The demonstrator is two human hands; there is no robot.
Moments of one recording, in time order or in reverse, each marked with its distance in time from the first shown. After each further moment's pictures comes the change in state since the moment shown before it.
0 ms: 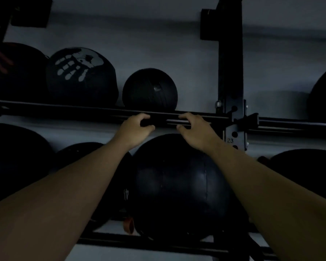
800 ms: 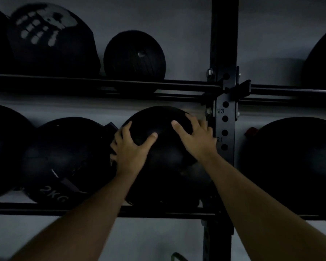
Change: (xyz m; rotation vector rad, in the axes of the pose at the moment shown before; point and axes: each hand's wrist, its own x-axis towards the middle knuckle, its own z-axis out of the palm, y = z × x) left_hand -0.076 -0.055 0.111 -0.143 0.221 -0.274; right_hand -0.064 0.060 0.049 -0.024 0.076 0.288
